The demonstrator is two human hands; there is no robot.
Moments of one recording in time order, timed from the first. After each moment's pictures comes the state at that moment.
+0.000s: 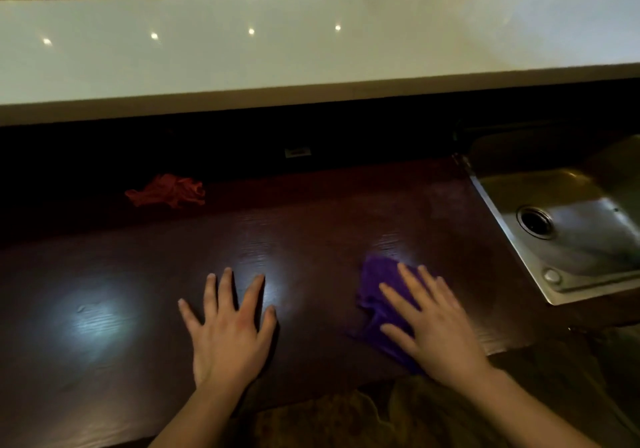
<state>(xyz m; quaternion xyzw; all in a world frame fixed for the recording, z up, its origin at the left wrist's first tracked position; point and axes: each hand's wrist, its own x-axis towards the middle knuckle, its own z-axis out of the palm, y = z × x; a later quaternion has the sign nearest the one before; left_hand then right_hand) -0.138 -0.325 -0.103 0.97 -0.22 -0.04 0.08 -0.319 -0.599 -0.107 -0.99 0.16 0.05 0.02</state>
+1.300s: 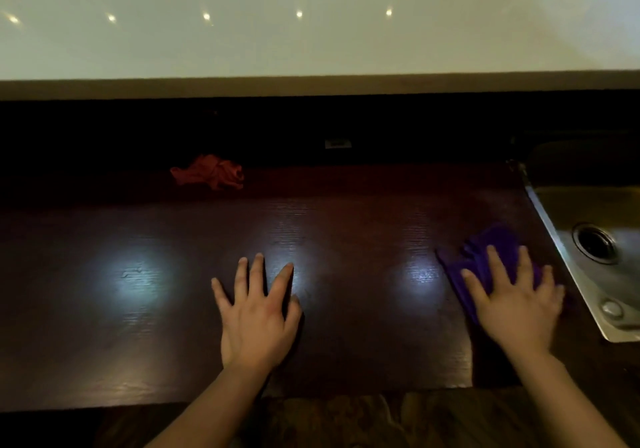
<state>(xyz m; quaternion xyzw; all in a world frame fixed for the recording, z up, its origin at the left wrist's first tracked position) -0.139 -0.330 -0.098 0.97 -0.22 -0.03 0.09 -0.291 -0.662 -0.075 -0.89 0.45 0.07 0.05</state>
